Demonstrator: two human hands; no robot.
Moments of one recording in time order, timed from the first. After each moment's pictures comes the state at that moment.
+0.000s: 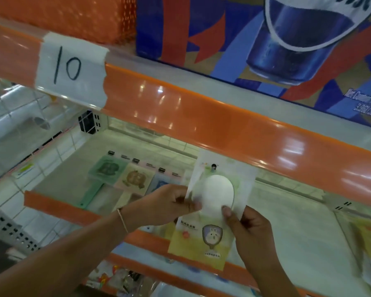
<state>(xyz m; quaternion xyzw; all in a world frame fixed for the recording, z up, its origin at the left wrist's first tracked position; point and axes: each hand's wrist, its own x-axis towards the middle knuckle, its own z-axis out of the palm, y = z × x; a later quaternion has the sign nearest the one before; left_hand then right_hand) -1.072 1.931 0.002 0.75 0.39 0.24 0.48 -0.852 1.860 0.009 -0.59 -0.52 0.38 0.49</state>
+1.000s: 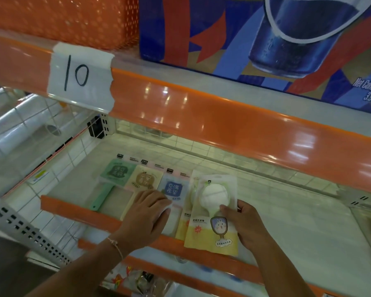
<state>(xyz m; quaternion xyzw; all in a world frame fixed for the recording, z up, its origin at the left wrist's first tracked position) -1.121 1.910 -0.080 0.83 0.44 0.35 0.03 -0.843 1.919 -0.054 -0.66 -0.38 0.52 0.39</state>
